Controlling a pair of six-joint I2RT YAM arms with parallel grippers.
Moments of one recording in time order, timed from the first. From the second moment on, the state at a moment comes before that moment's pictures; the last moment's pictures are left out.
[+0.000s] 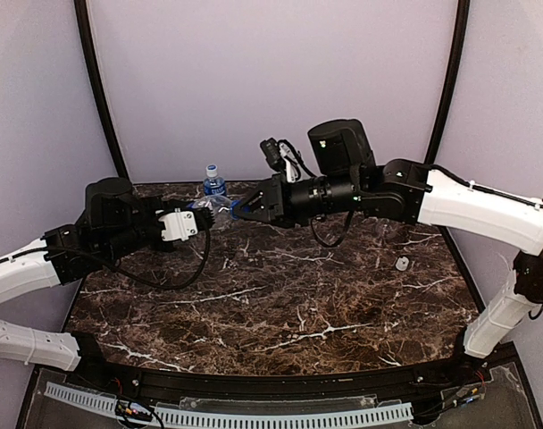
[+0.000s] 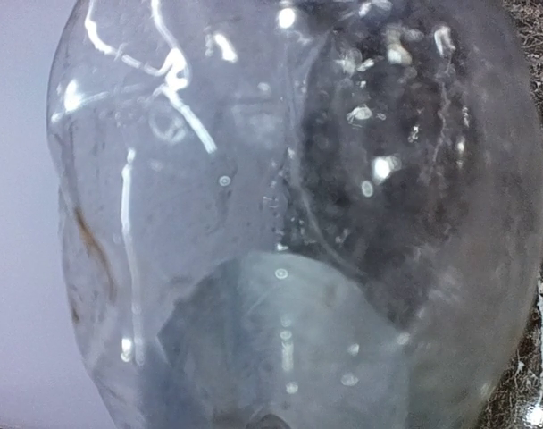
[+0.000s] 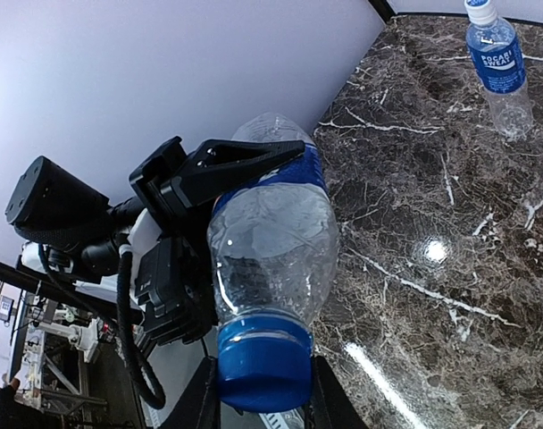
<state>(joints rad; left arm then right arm) -0.82 0.98 0.83 -0.16 -0.23 1.08 1.07 1.58 1.53 -0.35 -0.27 0.76</state>
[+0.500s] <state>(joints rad) -0.82 0.95 0.82 -0.26 -0.15 1.03 1.14 1.56 1.49 -0.34 -0.17 0.22</state>
